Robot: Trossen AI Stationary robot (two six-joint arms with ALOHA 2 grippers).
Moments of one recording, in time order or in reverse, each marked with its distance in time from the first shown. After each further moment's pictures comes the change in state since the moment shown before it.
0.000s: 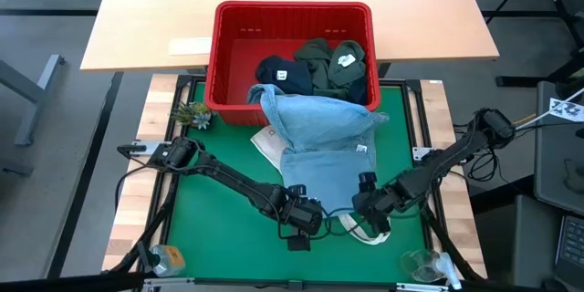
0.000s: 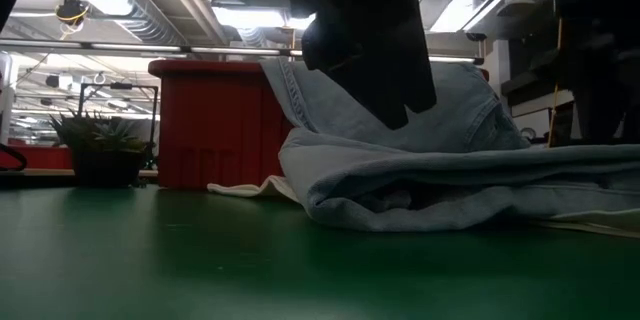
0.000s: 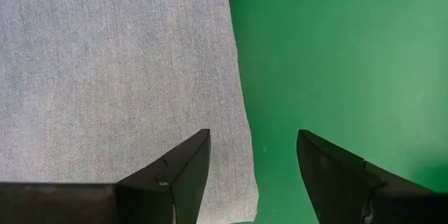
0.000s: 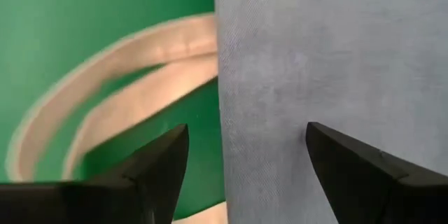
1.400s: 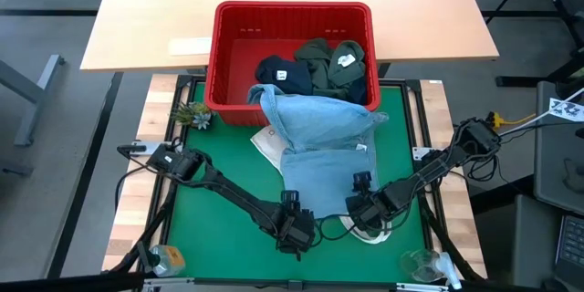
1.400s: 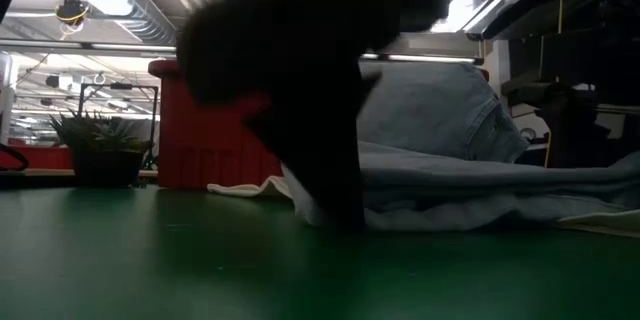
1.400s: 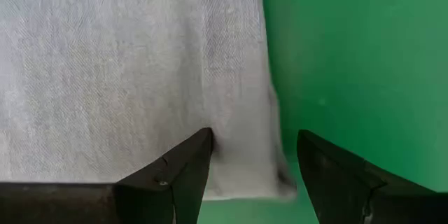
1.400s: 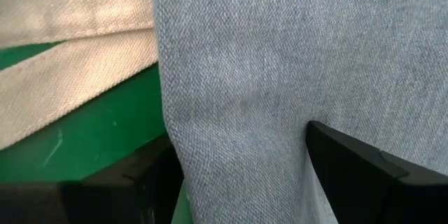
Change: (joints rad) left arm -0.075 0.116 0.001 -0.110 -0.220 -0.002; right arm -0.001 0.216 0.000 0.003 0.142 -0.028
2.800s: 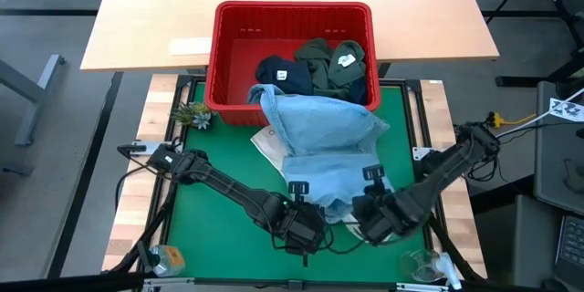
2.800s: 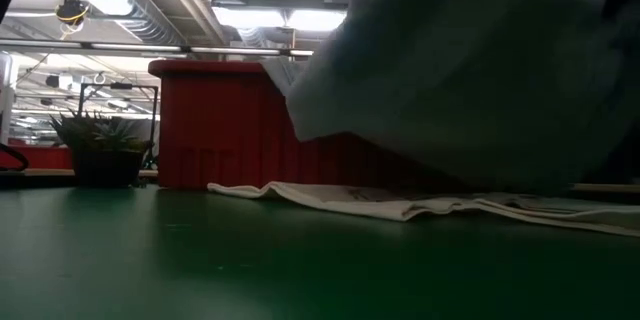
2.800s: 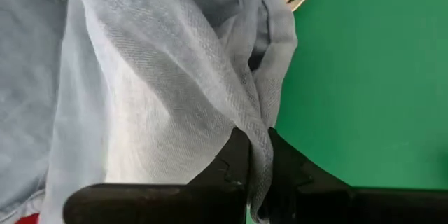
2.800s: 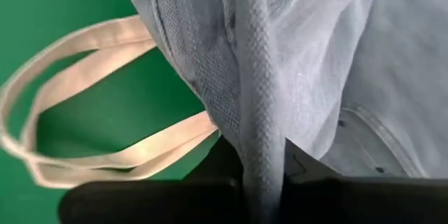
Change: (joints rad) left arm -0.007 -0.008 0.548 -0.399 -0.038 0.079; right arm 0.112 0.002 0.676 -0.827 0.124 0.119
